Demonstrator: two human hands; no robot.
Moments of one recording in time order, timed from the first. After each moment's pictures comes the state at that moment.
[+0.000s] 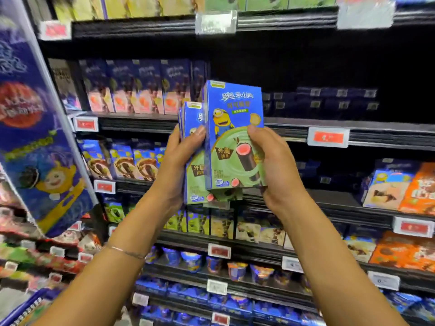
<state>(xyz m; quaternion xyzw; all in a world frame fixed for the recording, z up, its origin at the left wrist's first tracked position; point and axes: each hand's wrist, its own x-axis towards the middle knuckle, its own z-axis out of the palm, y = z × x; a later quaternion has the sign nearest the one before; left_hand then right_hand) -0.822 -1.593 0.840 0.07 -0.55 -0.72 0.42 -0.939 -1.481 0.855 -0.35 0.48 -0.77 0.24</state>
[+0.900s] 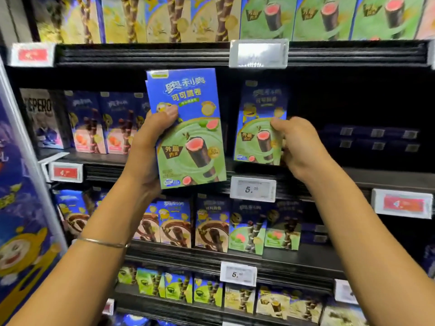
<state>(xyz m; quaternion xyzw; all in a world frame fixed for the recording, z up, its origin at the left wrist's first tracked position) -0.850 -1.769 0.921 -0.02 -0.54 -0.71 0.45 -1.069 -1.652 0.936 -0.33 0.57 -0.74 0.15</state>
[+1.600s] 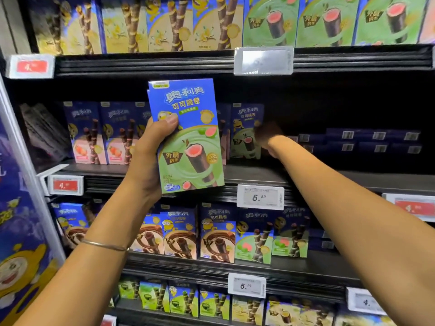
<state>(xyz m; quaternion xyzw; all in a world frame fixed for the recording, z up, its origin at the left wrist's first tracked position) -0.851 -1.792 0.923 -0.03 -0.57 -0.70 0.43 -1.142 -1.763 0.948 -0.33 0.82 -0.47 -0.02</state>
